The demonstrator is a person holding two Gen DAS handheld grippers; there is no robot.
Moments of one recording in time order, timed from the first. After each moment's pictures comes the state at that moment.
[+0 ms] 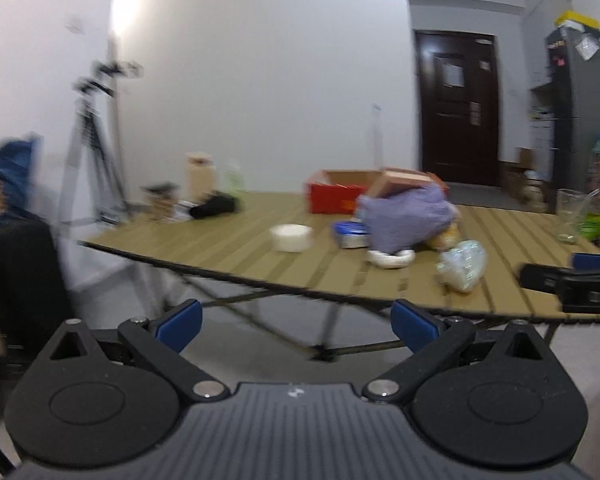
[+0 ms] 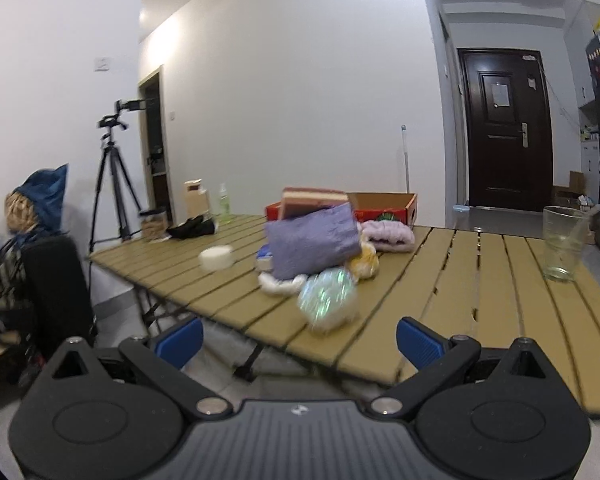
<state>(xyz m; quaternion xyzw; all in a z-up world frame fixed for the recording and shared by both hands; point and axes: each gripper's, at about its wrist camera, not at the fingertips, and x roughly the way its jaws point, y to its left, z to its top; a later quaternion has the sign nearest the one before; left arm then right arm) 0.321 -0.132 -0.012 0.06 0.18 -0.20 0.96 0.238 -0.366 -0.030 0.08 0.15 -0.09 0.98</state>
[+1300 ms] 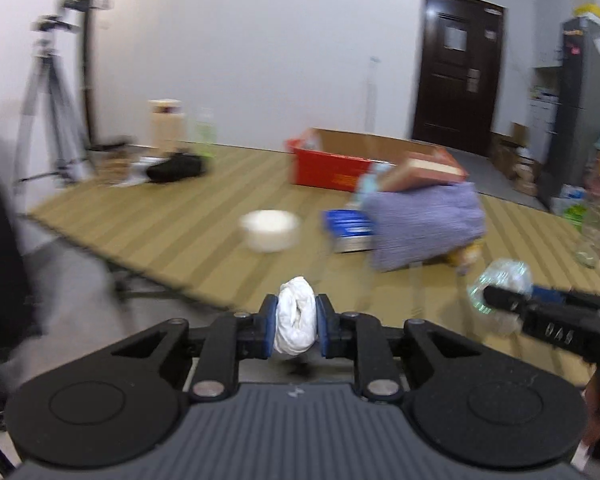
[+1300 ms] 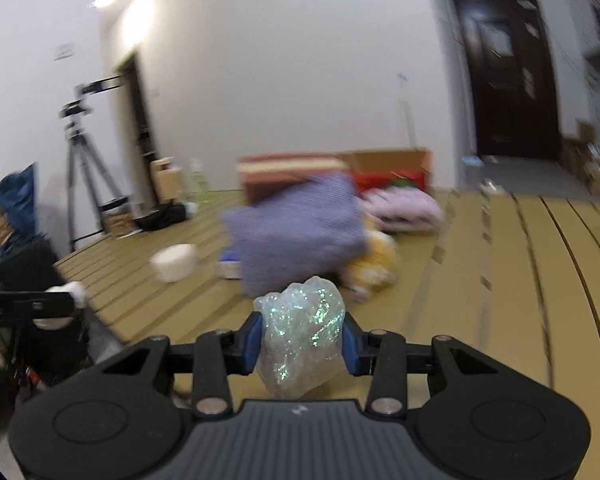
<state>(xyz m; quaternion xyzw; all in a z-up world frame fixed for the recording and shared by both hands) 0.430 -0.153 0.006 0.04 0.27 -0.19 0.94 0.367 -0.403 -0.049 0.11 0.21 -0.06 0.97</state>
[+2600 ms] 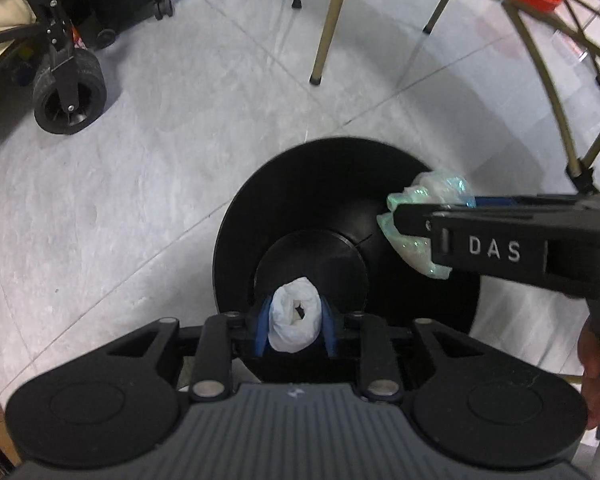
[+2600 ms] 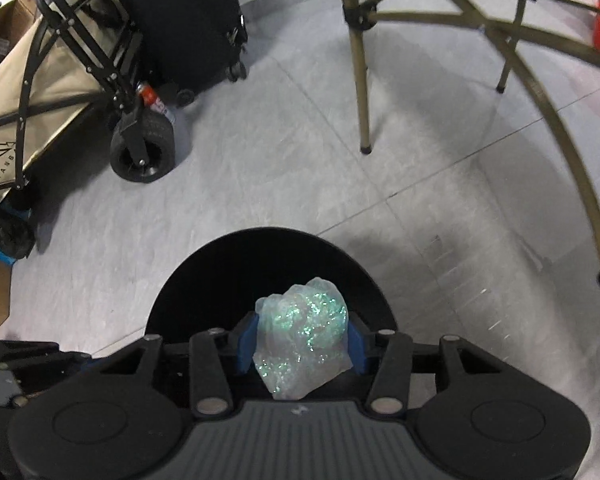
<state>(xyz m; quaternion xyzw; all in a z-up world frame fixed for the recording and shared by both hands) 0.521 0.031 -0.195 -0.05 0.64 0.03 0.77 0.576 -0.117 -0.219 0.03 0.58 0.21 0.78</state>
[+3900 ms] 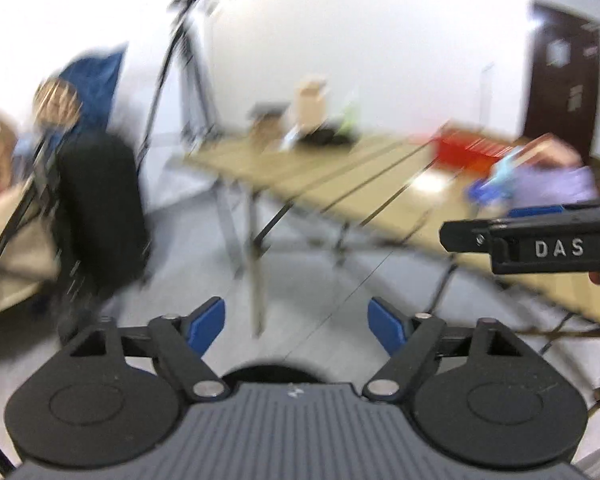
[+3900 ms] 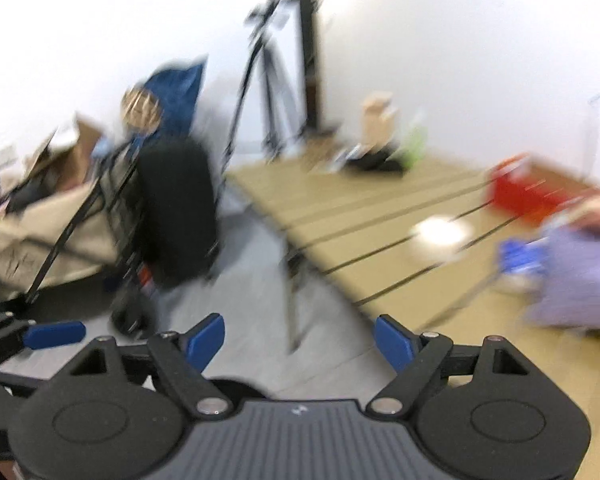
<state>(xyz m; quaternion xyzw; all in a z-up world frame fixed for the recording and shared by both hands) 0.376 -0.065 -0.005 0.03 0.25 -0.06 0.97 0.414 -0.245 -0.009 0.01 0.26 0.13 0.96</state>
